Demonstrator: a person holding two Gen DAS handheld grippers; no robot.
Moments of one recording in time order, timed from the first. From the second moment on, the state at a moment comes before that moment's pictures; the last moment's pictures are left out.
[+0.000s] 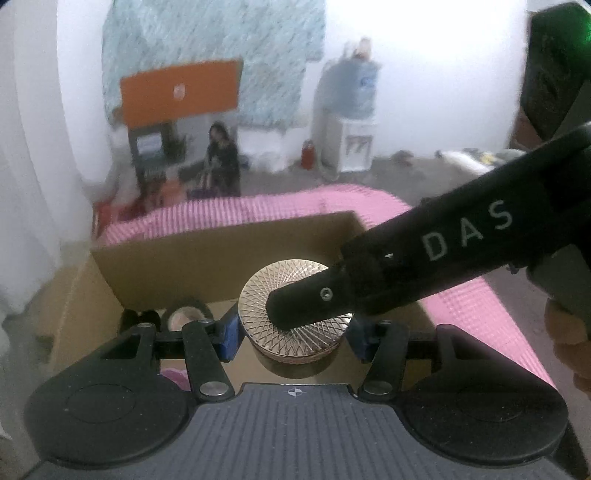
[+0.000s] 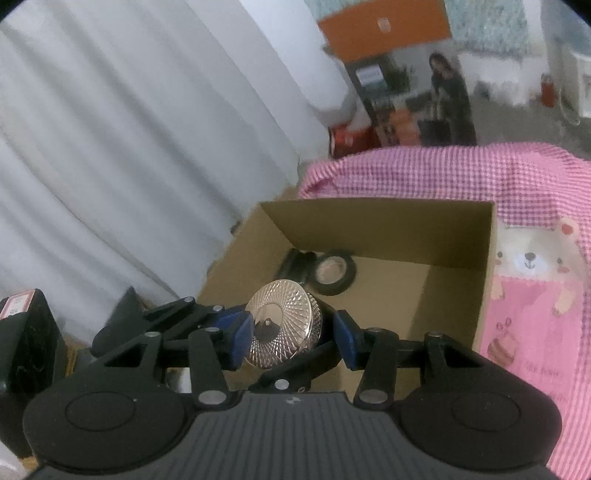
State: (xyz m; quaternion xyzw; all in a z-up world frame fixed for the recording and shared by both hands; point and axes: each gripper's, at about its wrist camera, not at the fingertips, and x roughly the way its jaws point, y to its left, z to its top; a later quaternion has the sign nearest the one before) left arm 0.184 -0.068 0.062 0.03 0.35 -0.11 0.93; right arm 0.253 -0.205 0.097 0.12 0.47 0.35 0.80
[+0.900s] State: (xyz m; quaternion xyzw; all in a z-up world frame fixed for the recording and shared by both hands) left arm 0.295 -0.039 0.014 -0.08 0.49 -0.03 0.87; right arm 0.398 -0.155 0.001 0.05 0.59 0.37 0.72
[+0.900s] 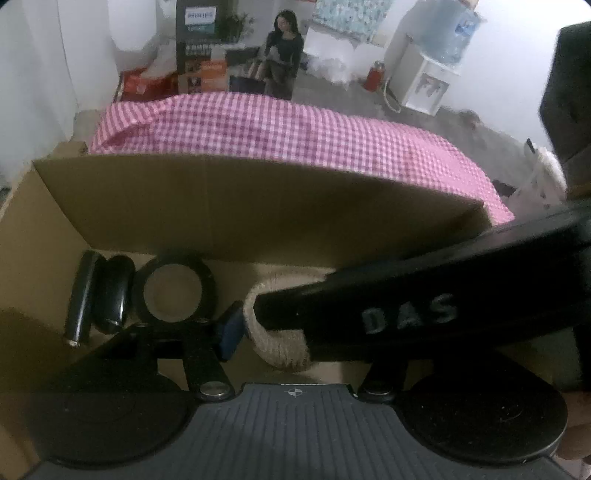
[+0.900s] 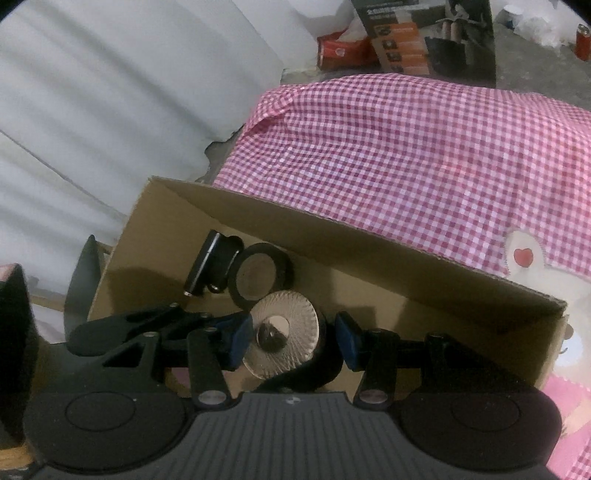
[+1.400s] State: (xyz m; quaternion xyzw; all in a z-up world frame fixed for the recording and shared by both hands) left arm 0.243 -0.053 0.056 -0.05 0.40 -0.07 0.91; right arm 0.355 -0.193 0.067 0.08 0.48 0.35 0.80
